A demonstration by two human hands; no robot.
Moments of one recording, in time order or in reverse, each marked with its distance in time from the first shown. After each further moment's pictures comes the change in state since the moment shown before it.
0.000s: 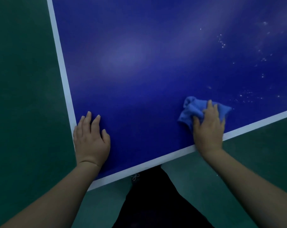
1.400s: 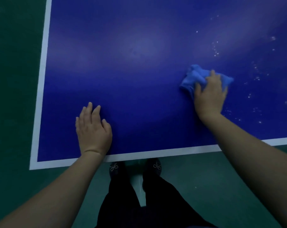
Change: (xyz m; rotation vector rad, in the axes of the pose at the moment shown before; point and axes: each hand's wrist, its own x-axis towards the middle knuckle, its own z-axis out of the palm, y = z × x) left_hand -0.027 0.142 0.042 -0.040 0.036 -0.282; right_hand 0.184 0.060 -0.024 -0.028 -0.089 -0.153
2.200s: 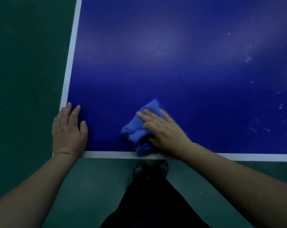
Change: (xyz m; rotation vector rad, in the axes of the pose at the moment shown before) left_hand 0.008 -0.125 -0.044 0.075 0.021 -0.042; right_hand -0.133 -0.106 0.043 0.015 -0.487 -1.096
